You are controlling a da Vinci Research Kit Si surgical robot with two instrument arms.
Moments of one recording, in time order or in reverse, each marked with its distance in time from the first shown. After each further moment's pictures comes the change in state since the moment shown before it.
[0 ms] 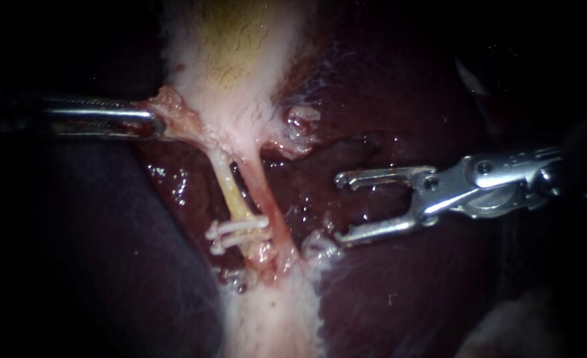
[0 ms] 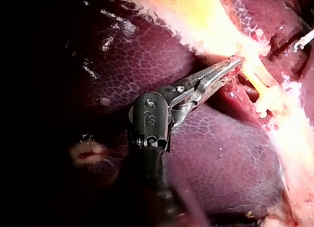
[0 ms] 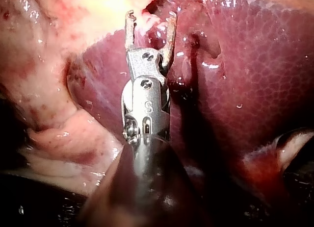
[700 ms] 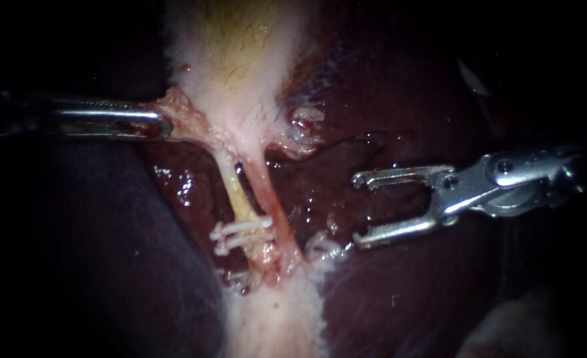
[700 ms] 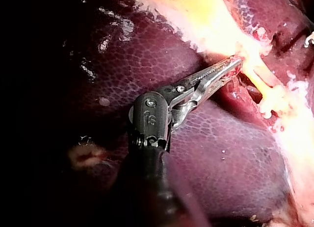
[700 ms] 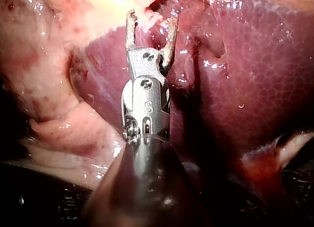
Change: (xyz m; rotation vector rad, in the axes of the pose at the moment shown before) right arm 0.000 0.000 -0.001 0.000 0.001 -0.009; left arm -0.002 -0.002 0.002 0.009 -0.008 0.010
